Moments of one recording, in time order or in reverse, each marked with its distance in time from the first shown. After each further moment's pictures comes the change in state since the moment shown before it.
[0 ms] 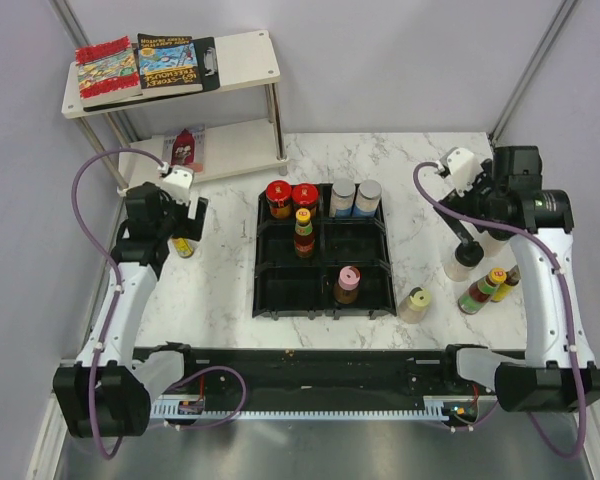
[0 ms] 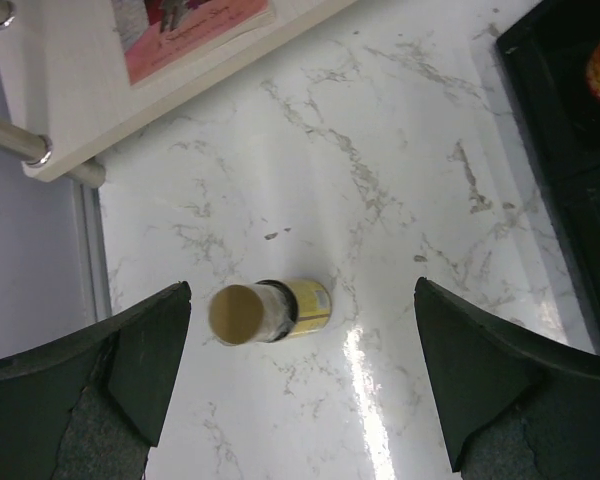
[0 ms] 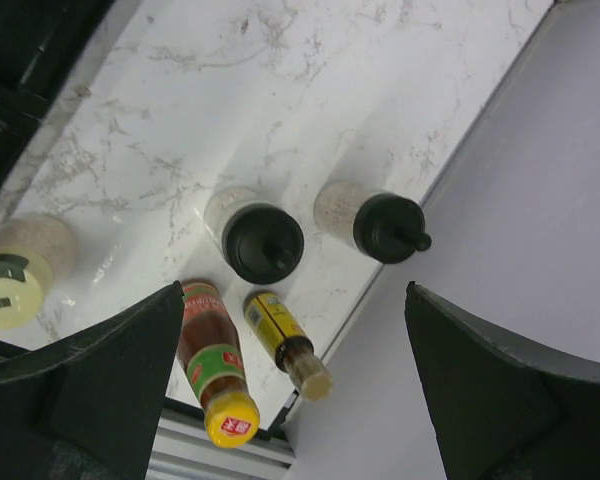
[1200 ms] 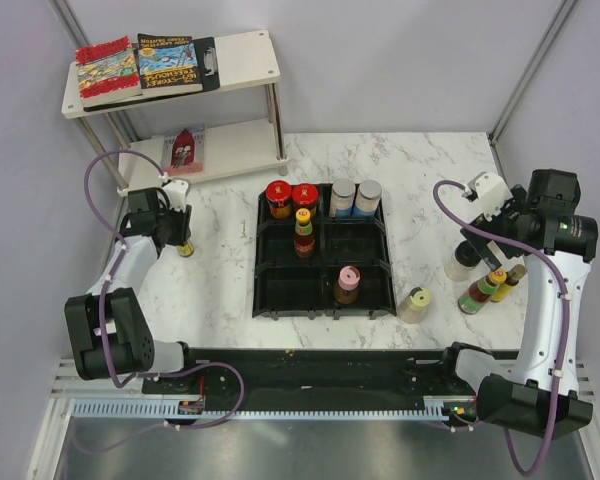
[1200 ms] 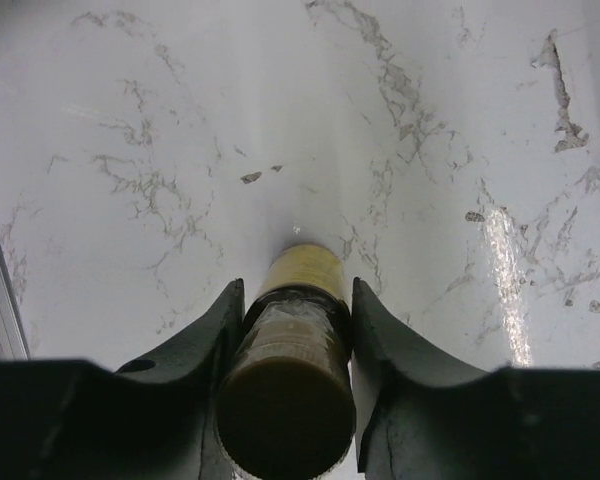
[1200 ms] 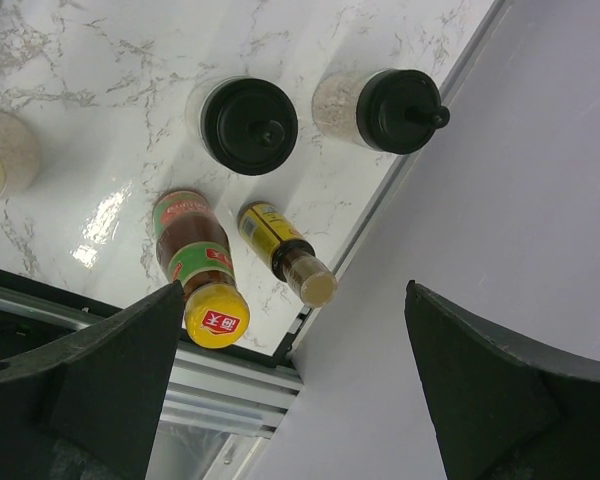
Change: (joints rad) left arm 0.163 0.338 -0.001 0.054 0.109 0.040; right arm -0.290 -0.147 -0.107 -0.121 -0.069 -0.197
